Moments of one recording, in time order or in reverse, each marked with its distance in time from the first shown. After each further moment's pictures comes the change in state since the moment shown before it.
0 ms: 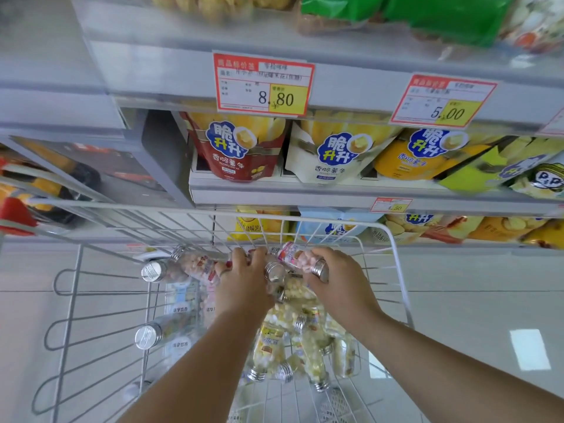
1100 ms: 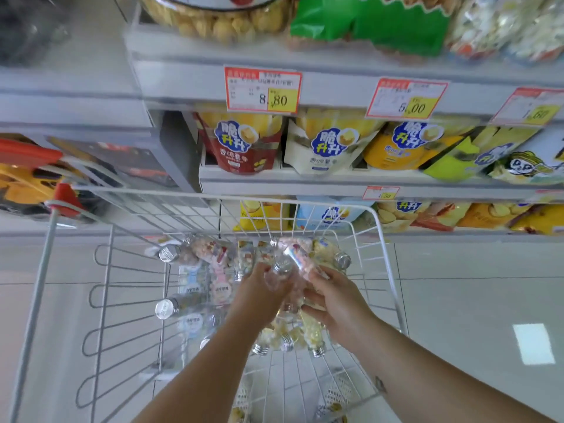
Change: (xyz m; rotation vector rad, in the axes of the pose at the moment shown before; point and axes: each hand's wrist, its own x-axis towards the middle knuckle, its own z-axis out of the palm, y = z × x) left_hand -0.046 -0.003 0.019 -0.554 -0.099 -0.035; right_hand -0.058 -0.011 0.016 1.143 -0.120 0.667
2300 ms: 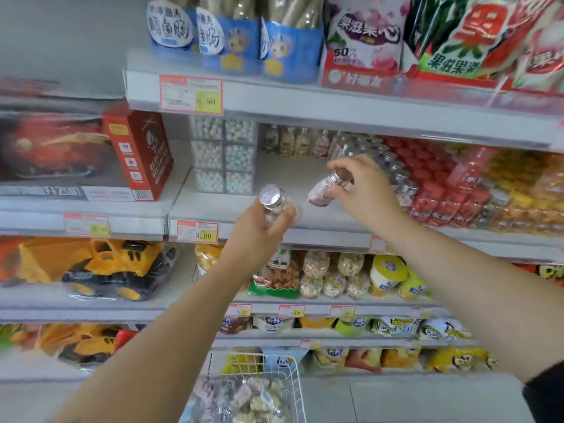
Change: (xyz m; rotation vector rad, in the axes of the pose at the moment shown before) left_hand -0.307 0.383 -0.297 -0.244 0.472 0.819; right_hand -0.391 -0.473 -0.028 -1.018 0.408 -1.493
